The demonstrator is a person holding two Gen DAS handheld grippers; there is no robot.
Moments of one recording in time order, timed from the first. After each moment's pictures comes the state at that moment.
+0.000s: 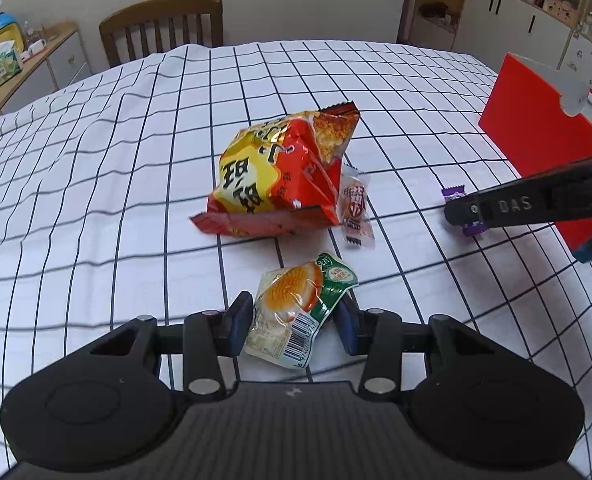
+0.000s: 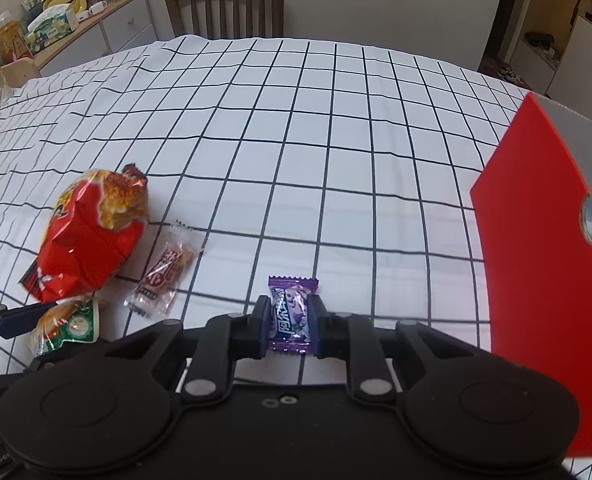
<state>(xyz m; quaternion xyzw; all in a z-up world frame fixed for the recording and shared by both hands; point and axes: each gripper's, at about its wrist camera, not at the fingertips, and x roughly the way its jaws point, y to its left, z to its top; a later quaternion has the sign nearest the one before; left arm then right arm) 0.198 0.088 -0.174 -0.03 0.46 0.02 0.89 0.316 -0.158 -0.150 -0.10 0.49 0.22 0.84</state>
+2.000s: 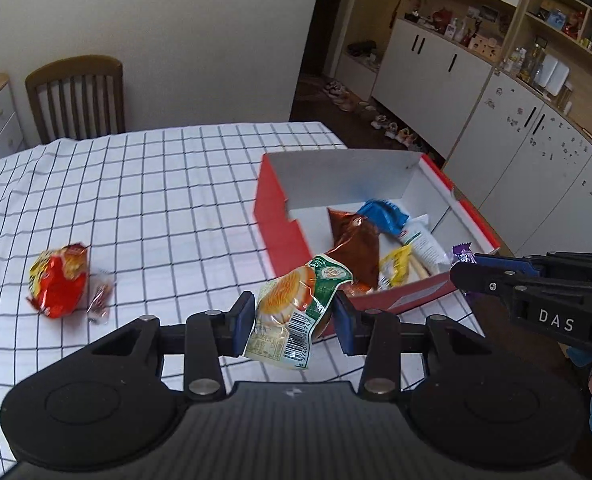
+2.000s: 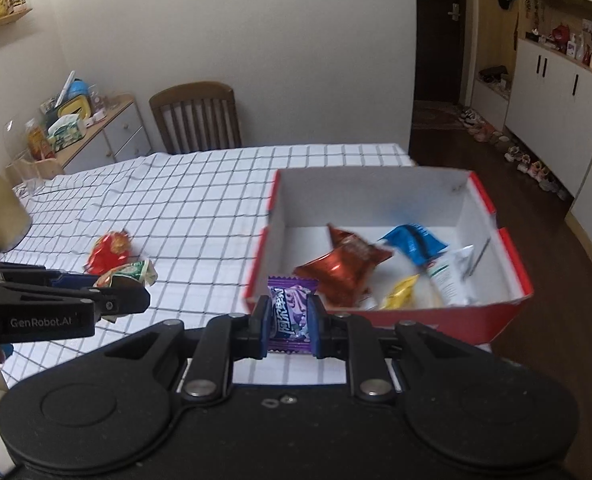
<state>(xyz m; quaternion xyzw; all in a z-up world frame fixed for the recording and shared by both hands) 0.202 -0.121 -0.025 -0.07 0.41 -0.07 0.91 0.233 -0.393 -0.012 -0.03 0.38 0.21 0.90</state>
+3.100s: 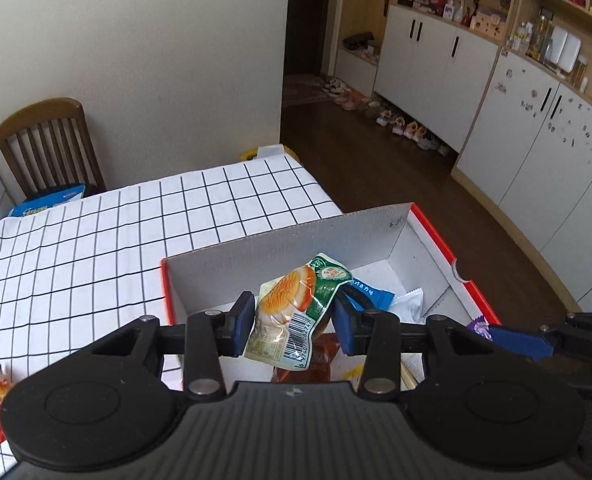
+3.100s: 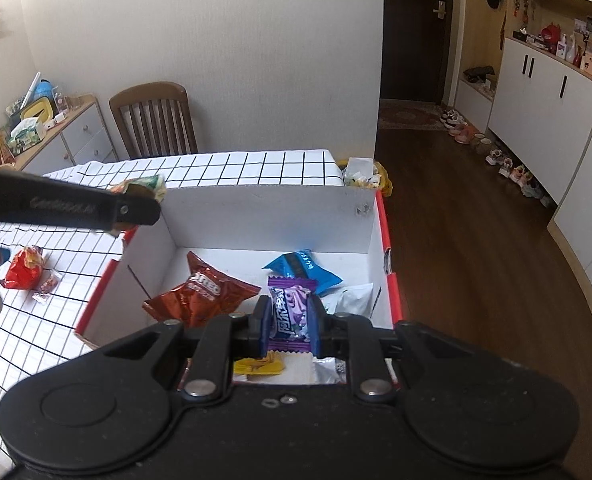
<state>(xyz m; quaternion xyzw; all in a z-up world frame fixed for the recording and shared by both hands) 0.355 -0.231 -0.028 -0.01 0.42 -0.05 0.91 0.333 -0.488 -0.035 -0.05 0.39 0.20 0.90</state>
